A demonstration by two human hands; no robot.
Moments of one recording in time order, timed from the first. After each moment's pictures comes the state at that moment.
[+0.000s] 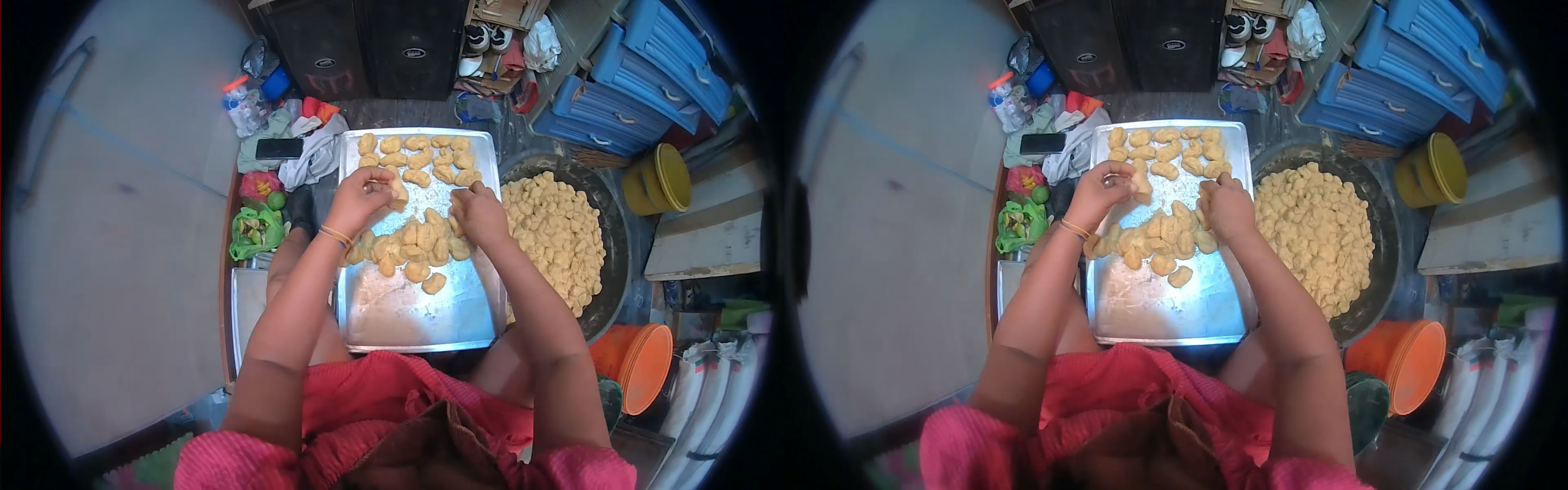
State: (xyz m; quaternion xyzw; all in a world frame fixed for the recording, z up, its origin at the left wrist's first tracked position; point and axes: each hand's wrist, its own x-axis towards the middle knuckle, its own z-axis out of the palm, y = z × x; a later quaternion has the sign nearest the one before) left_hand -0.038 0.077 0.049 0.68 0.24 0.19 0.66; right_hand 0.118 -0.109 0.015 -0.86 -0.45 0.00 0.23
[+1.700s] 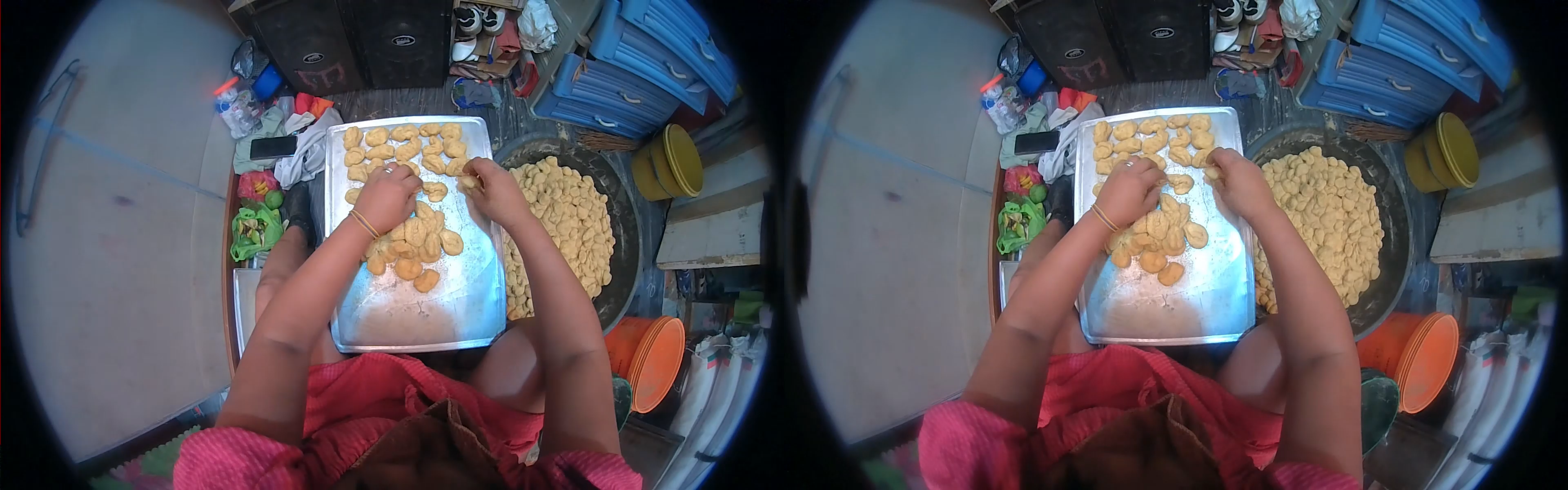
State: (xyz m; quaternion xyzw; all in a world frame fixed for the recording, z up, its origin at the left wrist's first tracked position) left_hand 0.009 0.053 0.017 0.98 0.02 0.16 0.14; right_hand 0.165 -0.123 0.029 -0.81 -0.44 0.13 0.37
